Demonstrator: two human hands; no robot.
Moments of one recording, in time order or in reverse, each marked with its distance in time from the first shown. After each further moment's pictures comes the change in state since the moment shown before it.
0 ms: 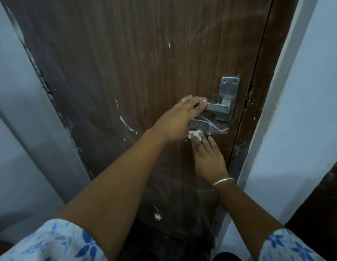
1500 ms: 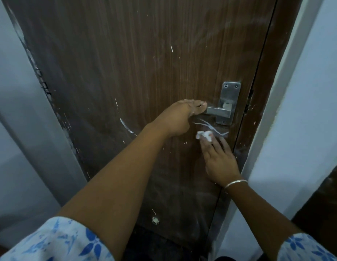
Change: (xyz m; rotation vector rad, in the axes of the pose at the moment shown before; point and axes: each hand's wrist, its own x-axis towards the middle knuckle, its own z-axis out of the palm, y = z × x) left_hand 0.007 0.001 -0.022 -0.072 -0.044 -0.049; right_hand -0.007 0.028 -0.004 -0.104 0.022 0.001
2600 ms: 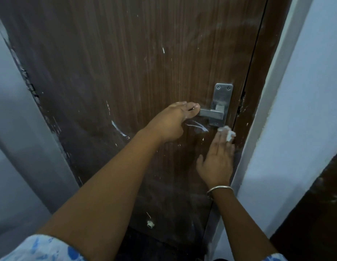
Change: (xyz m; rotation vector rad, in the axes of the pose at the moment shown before) left_hand 0.001 -0.005 0.011 0.000 0.006 -0.007; right_hand 0.002 -0.016 -0.007 0.406 0.066 0.560
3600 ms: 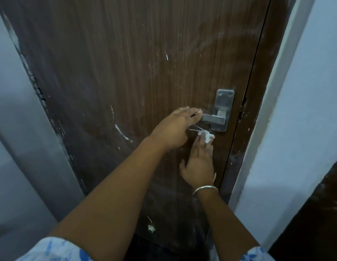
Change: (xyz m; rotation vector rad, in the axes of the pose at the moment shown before) left_hand -0.003 0.002 0.007 0.041 0.049 0.023; right_hand 0.001 -0.041 0.010 0.111 -0.145 -0.136
